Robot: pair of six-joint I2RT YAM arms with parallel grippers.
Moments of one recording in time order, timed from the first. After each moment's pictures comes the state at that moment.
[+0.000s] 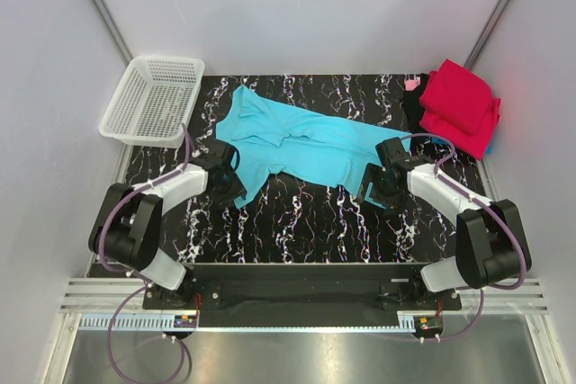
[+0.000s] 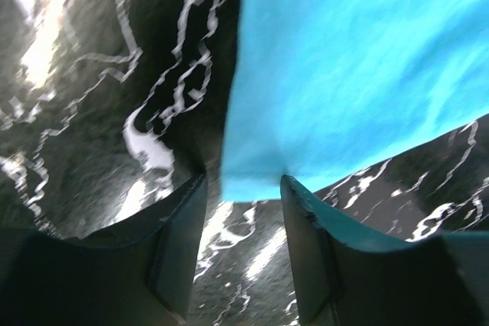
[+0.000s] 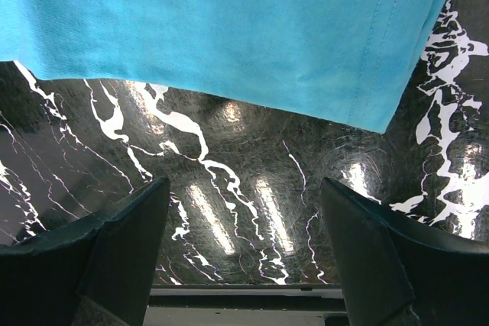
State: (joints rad) left arm -0.35 1.53 0.82 -0.51 -0.03 -0.90; right arm 0.30 1.43 0.84 -0.67 -0.01 0.63
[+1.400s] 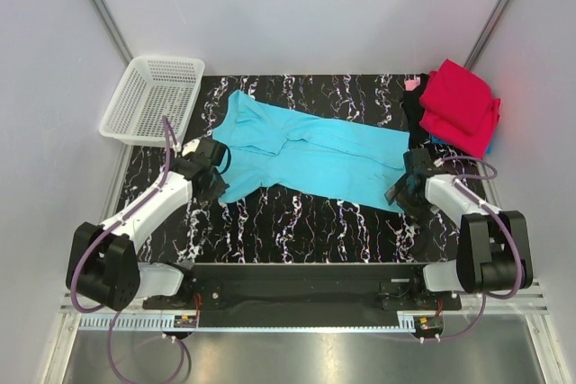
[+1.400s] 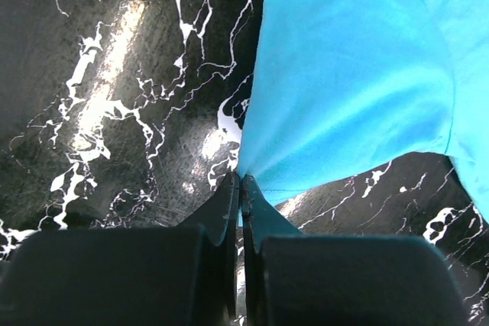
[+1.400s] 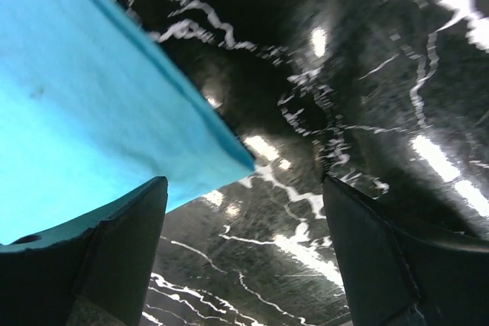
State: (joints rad) left arm -0.37 1.29 0.86 -0.73 -0.28 -0.89; right arm 0.10 1.39 0.71 -0.64 0.21 0.90
